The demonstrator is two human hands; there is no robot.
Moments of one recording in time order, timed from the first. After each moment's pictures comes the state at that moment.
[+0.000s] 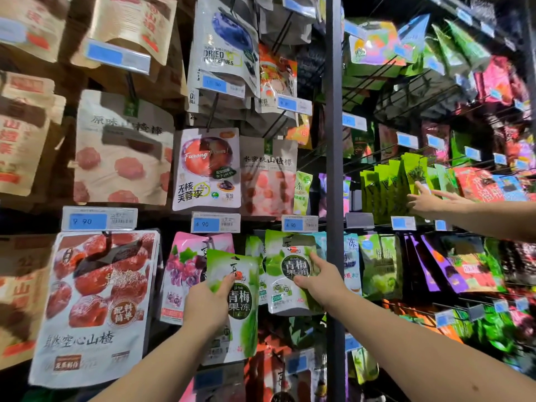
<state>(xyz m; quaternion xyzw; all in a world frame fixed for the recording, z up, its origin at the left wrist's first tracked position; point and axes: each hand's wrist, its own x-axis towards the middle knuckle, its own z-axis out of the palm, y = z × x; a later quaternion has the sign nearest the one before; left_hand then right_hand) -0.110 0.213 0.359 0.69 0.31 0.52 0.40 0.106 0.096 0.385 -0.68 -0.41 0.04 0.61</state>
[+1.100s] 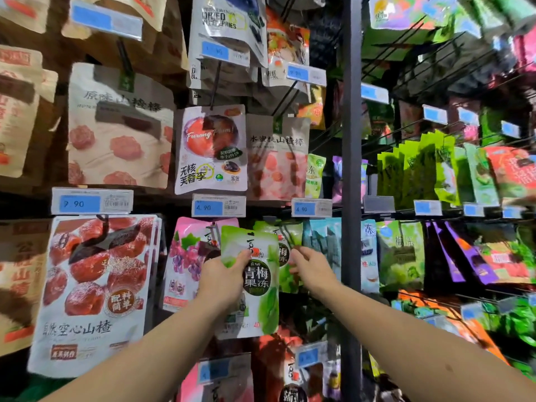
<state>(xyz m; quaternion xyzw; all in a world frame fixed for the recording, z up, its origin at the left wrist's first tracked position) -0.084 0.223 0.373 0.67 0.29 0.54 0.42 0.121 0.169 0.372 -0.67 -0.44 0.02 0.60</state>
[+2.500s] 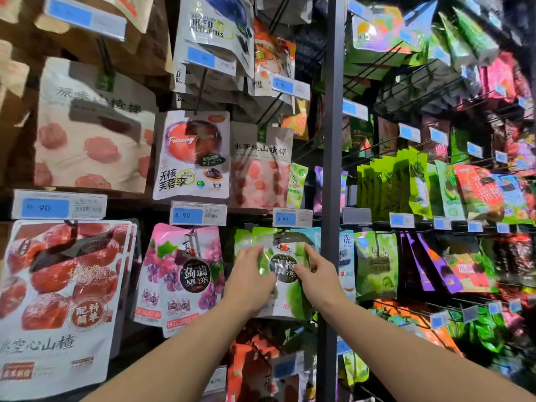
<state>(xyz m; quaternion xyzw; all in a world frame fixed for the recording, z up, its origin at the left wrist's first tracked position) -0.012 0.204 0.380 0.83 0.21 0.47 0.23 0.119 0.101 0.379 -0.66 -0.42 -0.04 0.62</state>
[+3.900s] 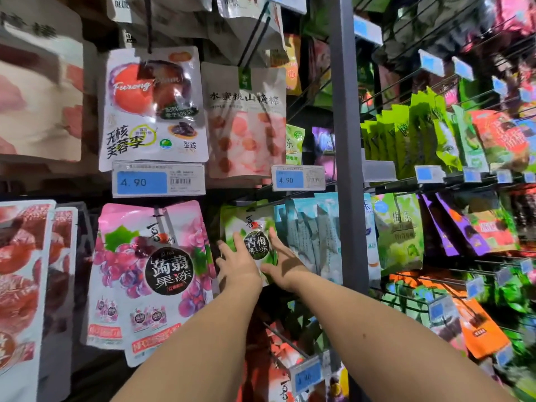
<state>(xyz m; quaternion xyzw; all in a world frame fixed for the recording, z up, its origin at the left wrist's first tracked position) 0.098 0.320 0.348 0.82 0.44 0.34 0.14 0.203 0.258 0.337 -0.76 -0.50 -0.01 0.42</state>
